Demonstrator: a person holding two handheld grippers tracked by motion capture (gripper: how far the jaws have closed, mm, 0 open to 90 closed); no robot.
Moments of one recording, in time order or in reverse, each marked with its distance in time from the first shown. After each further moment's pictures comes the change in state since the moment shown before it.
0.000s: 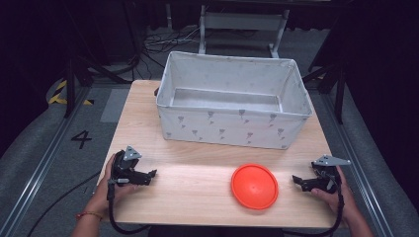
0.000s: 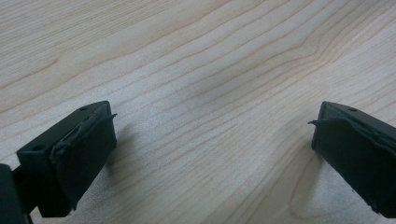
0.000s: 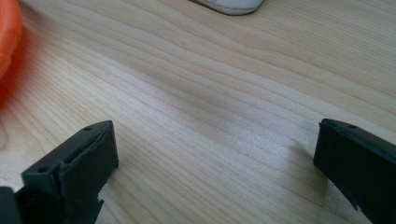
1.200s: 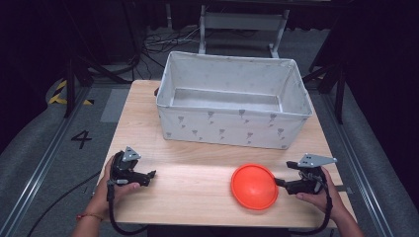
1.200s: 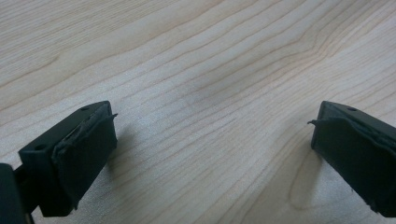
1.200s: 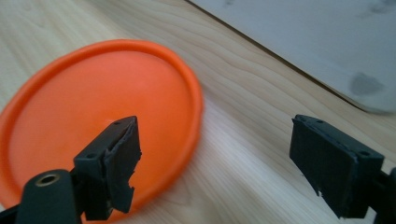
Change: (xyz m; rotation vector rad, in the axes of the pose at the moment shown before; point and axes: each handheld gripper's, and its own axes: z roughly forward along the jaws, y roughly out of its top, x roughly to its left) left arm 0.001 -0.002 -0.002 -0.001 -0.002 0.009; right arm 0.065 0.044 -0.013 -0.063 0.218 -0.136
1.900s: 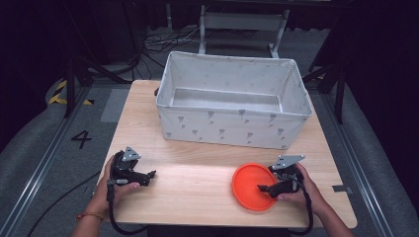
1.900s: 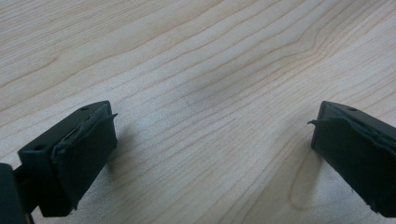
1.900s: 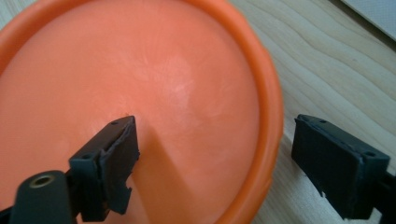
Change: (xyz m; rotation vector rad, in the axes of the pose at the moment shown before) left arm 0.000 0.000 0.000 -0.001 -0.007 -0.002; right arm 0.019 0.009 0.052 0.181 0.089 -0.104
